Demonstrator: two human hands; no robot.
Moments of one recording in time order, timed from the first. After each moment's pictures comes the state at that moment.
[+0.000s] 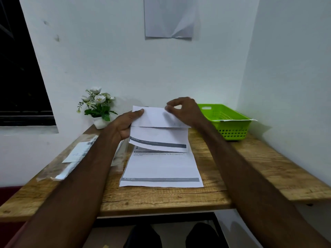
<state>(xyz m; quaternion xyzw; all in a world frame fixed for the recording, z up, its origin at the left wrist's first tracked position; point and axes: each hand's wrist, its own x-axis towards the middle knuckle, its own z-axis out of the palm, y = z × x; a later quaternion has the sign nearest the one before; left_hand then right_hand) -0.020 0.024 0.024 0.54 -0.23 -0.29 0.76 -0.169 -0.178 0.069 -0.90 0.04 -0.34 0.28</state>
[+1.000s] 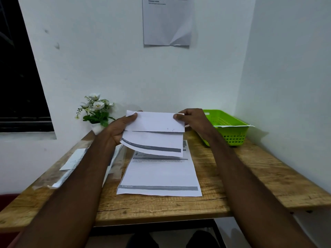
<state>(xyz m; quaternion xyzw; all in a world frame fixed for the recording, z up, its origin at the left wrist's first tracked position) -0.018 0.038 0.031 0.54 -0.22 -0.27 0.77 -0.174 -0.213 0.050 -0.78 0.05 -0.28 0.55</state>
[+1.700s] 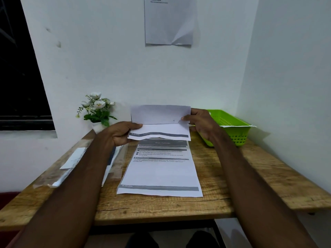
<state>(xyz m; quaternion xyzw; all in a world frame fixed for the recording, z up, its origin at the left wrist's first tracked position) -0.029 0.038 0.033 0.59 -0.18 -0.34 0.71 -0.178 -0.224 0.048 -0.70 0.03 -0.24 0.67</state>
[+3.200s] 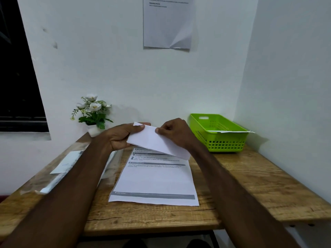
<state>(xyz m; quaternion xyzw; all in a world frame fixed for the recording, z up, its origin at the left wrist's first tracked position) -0.033 0.029 0.032 0.56 -0.25 -0.35 0.71 -0.159 -0.170 0.038 -0.91 0.03 -0.27 0.32</state>
